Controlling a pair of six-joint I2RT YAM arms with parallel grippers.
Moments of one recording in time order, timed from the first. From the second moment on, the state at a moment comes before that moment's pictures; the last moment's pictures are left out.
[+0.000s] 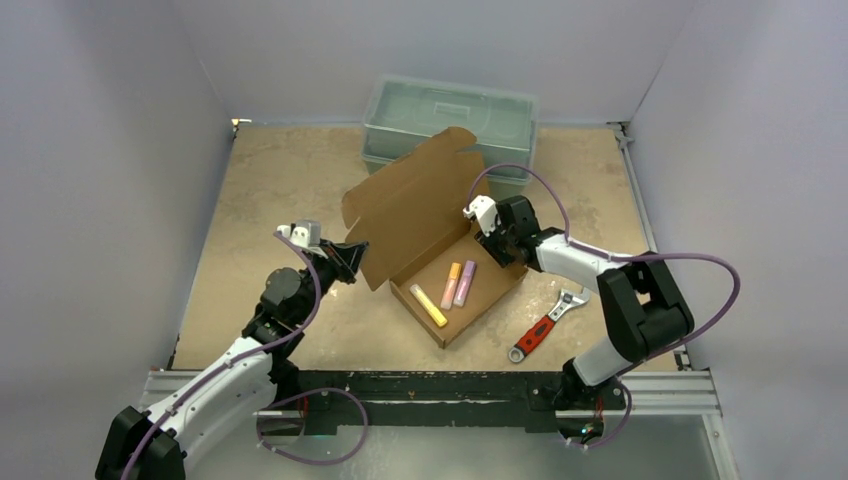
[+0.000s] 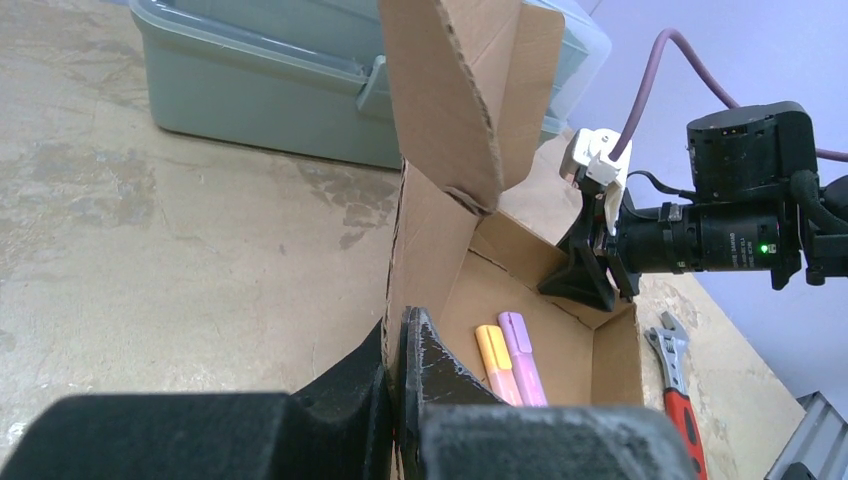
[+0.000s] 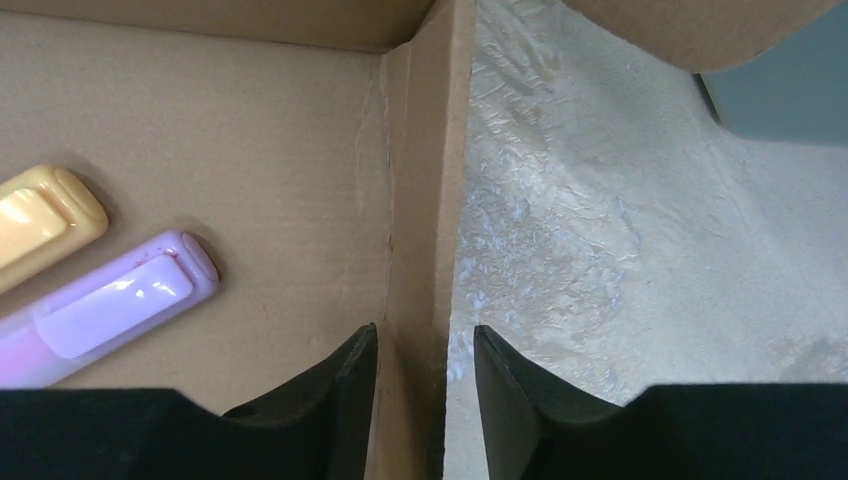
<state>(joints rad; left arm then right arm) -0.52 0.68 0.21 0.49 -0.02 -0.47 0.44 1.56 0.81 -0.14 0.06 -0.41</state>
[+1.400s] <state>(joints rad) -0.52 0.75 0.28 0.49 0.02 -0.31 0.23 1.30 0.87 -0.34 -0.37 -0.56</state>
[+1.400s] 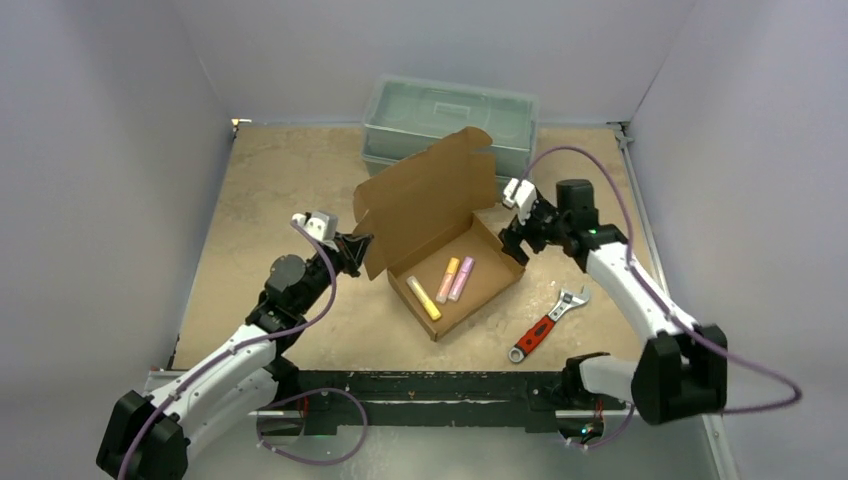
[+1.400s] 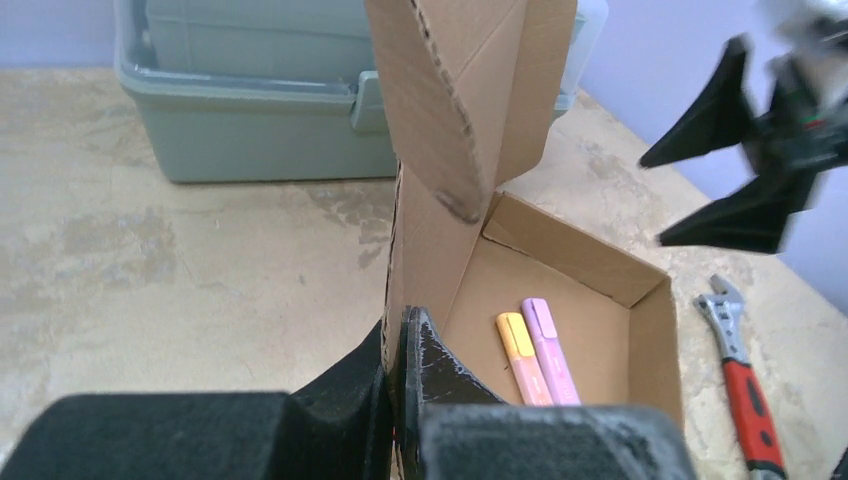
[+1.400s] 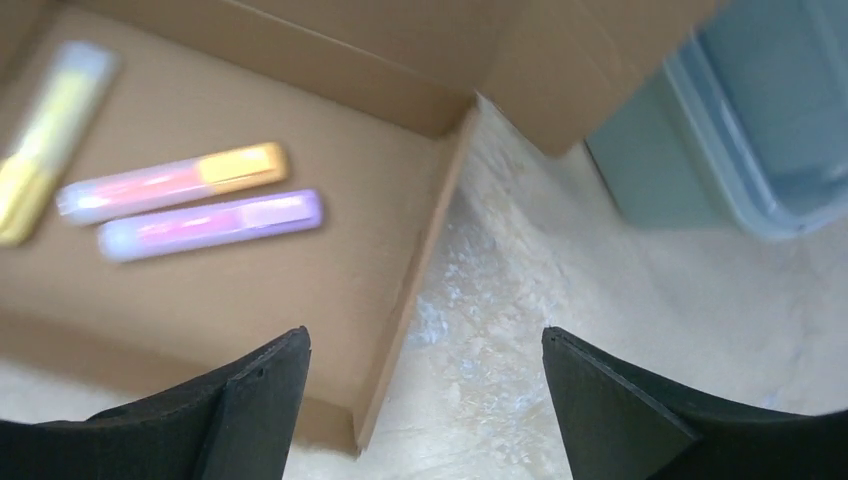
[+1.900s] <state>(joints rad) -0.52 0.86 0.36 0.50 0.19 -0.06 0.18 1.15 0.78 -0.65 -0.88 -1.06</state>
